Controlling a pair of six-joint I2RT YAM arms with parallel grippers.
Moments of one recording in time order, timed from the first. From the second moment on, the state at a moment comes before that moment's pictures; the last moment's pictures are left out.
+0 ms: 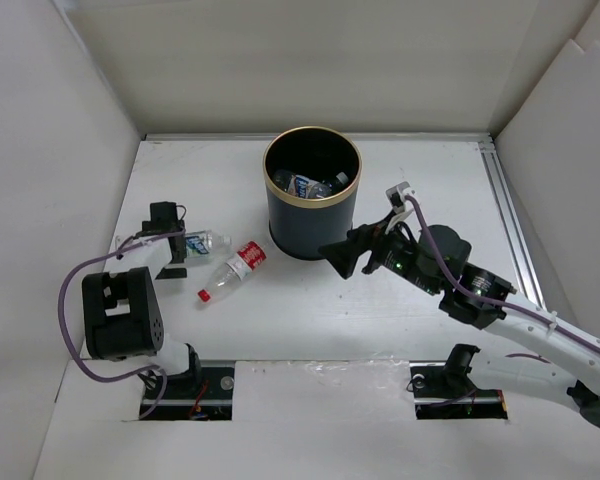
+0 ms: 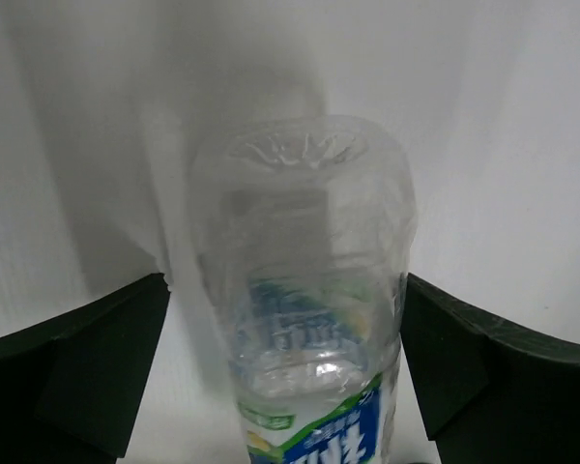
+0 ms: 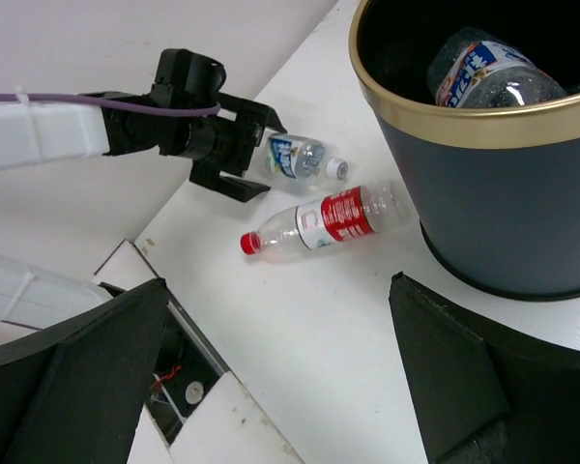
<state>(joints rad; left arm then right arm) 0.12 1.46 0.77 -0.38 -0.36 -1.52 0.96 0.90 0.93 -0.13 0.12 0.50</state>
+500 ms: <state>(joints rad) 0.15 1.52 0.84 -0.32 -0.30 -1.39 0.96 0.88 0.98 -0.14 0.10 0.49</state>
